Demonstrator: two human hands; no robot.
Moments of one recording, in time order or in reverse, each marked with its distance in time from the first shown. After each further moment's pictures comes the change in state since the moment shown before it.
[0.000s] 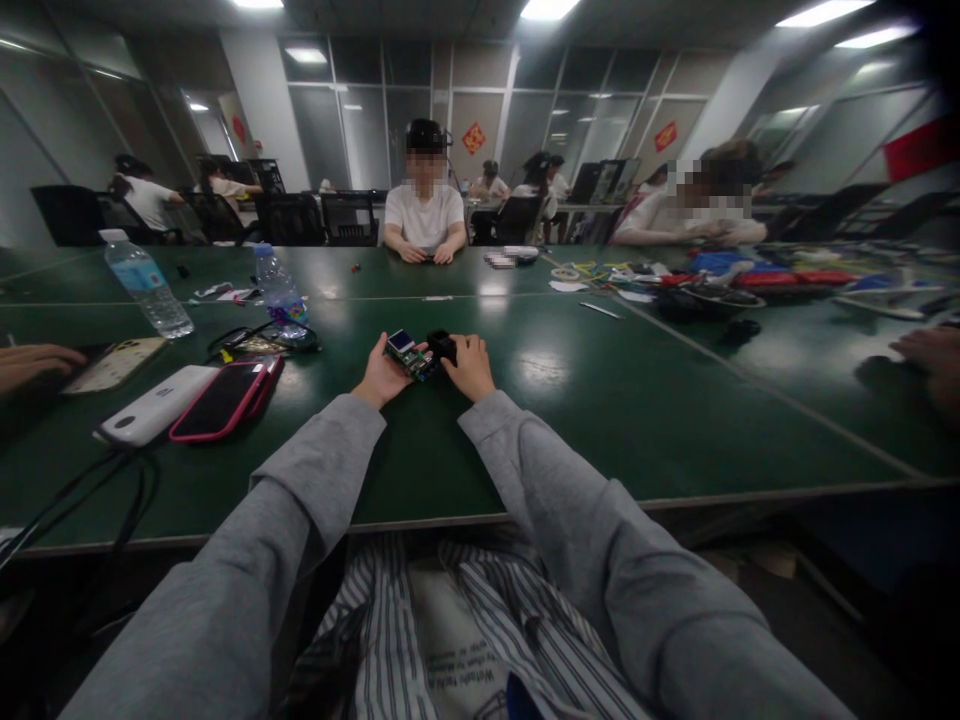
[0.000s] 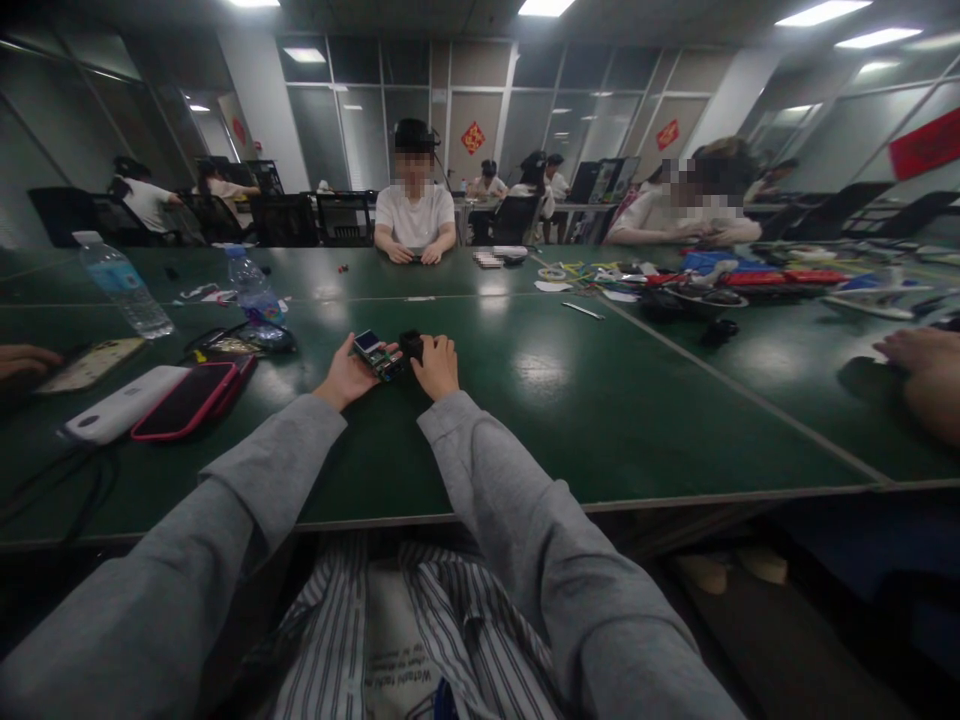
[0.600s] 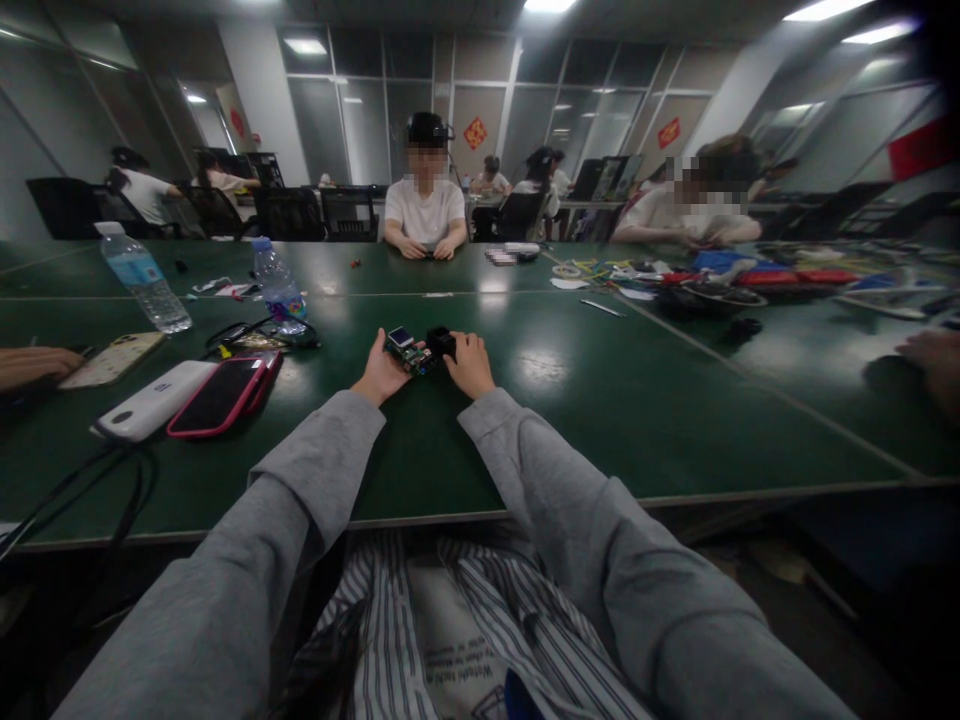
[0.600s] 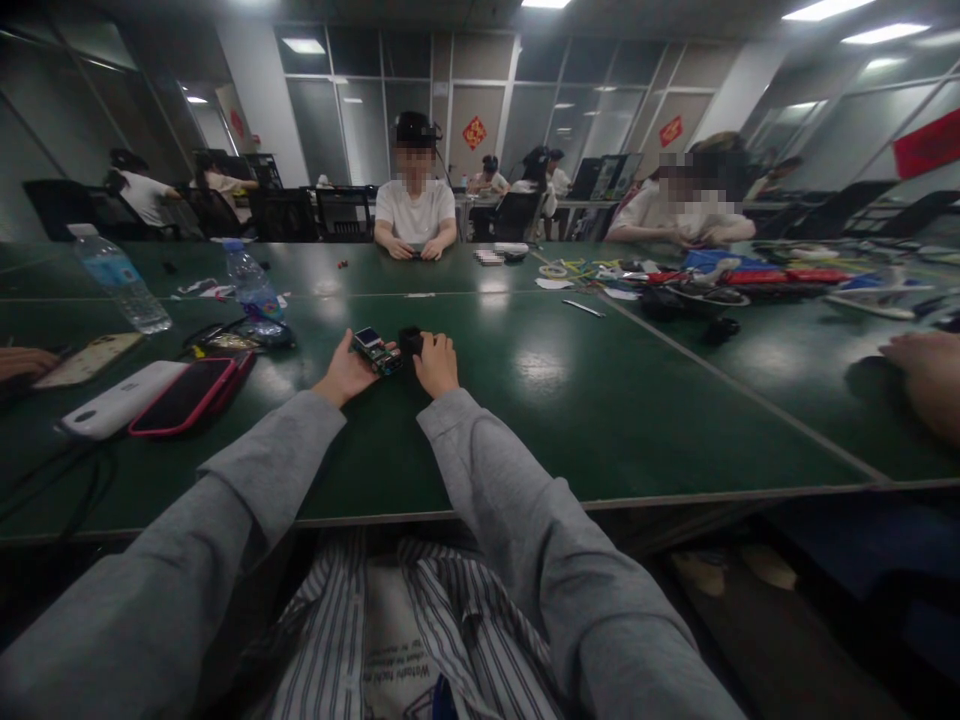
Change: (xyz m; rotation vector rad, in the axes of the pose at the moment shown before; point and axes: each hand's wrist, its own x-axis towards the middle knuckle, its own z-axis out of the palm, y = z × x) left_hand 0.003 -0.001 0.000 0.013 0.050 0.011; right_hand -0.001 0.000 0.002 -0.031 -0.014 -0.017
